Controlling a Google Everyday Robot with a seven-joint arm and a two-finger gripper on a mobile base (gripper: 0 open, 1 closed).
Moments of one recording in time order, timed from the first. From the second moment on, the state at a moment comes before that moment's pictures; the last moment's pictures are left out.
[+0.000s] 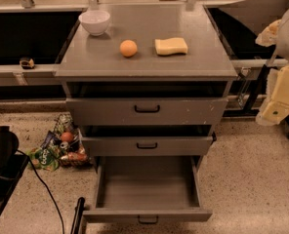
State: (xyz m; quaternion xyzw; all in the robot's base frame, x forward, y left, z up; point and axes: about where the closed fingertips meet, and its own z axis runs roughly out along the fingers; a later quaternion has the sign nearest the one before) arm 0.438 -0.213 0.989 -0.60 0.78 -0.05 0.18
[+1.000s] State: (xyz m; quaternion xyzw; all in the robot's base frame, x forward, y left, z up) arm 0.448 -0.166 0.878 -0.66 0.73 0.06 0.18
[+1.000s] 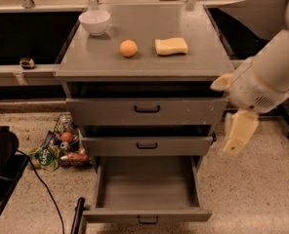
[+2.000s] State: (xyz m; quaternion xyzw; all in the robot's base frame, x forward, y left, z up) arm 0.447 -0.140 0.787 -0.68 0.70 0.12 0.17
